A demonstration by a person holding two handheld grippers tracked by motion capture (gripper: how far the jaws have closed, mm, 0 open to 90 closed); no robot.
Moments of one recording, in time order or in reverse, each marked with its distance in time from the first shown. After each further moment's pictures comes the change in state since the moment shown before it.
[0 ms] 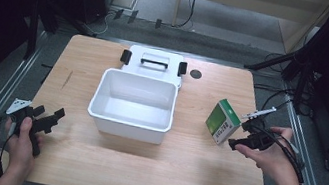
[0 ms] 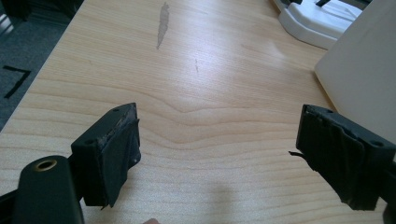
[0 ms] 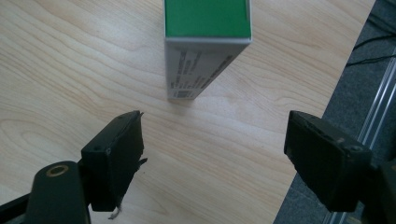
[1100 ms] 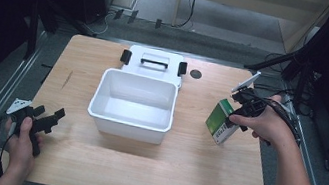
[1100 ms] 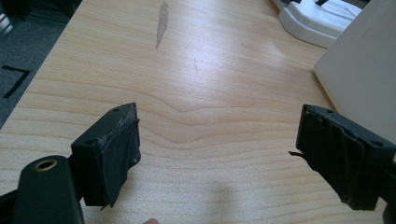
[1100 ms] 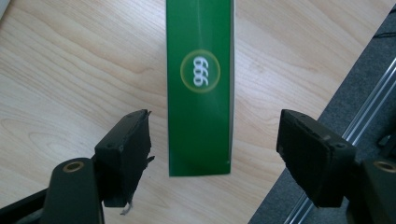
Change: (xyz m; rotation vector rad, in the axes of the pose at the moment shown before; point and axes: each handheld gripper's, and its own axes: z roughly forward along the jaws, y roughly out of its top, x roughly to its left) left arm 0.000 0.000 0.000 0.004 -0.003 0.005; right arm -0.005 0.083 -0.003 0.212 0.023 -0.048
